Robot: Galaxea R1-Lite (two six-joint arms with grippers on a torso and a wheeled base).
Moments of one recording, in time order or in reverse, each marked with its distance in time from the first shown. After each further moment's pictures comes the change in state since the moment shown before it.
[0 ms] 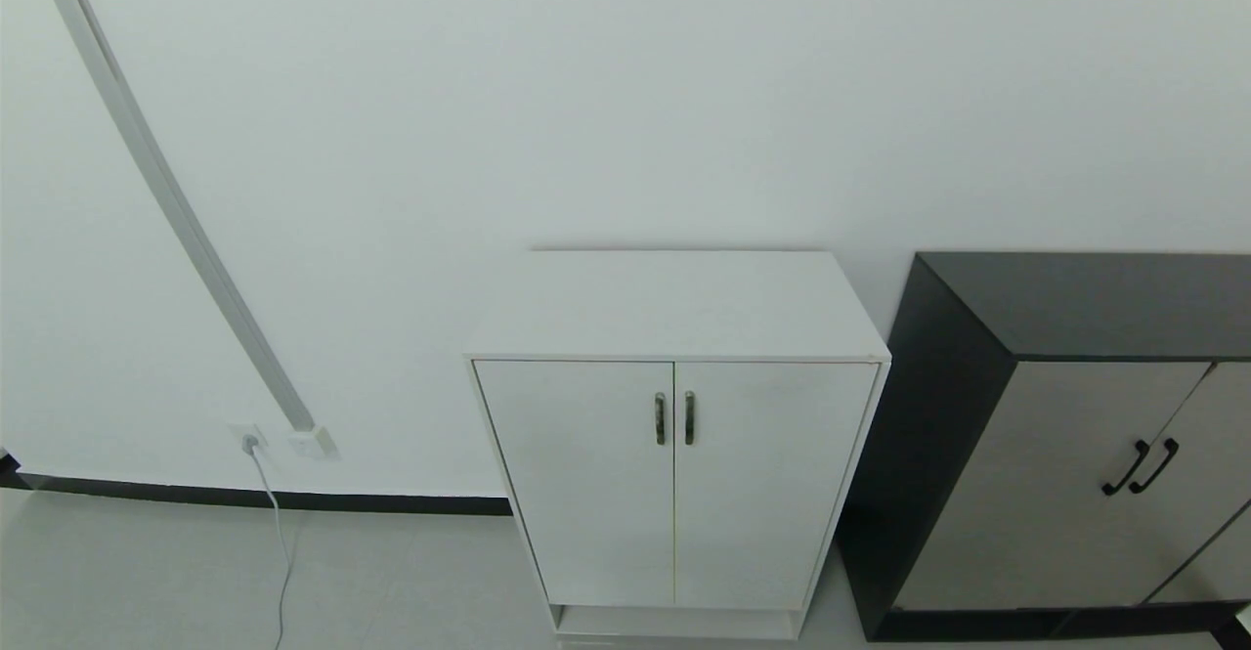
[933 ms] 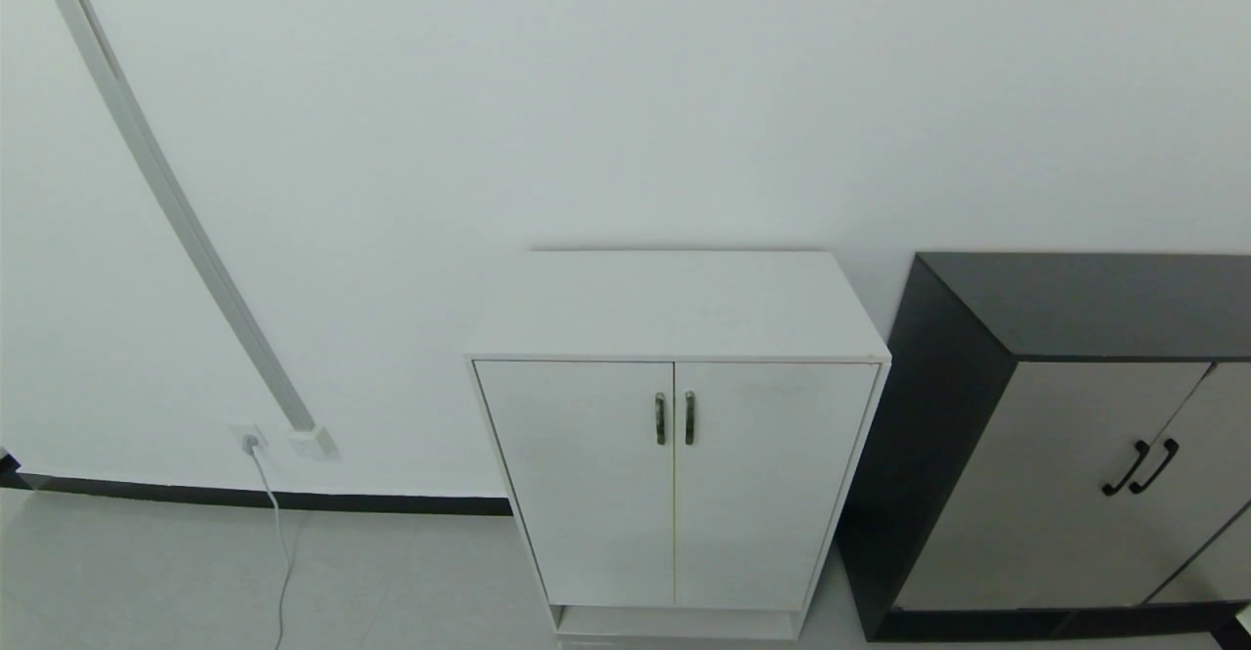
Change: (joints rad) left arm -0.001 0.000 0.000 0.000 0.000 0.000; right arm 0.223 -0.253 0.065 -0.006 0.102 0.007
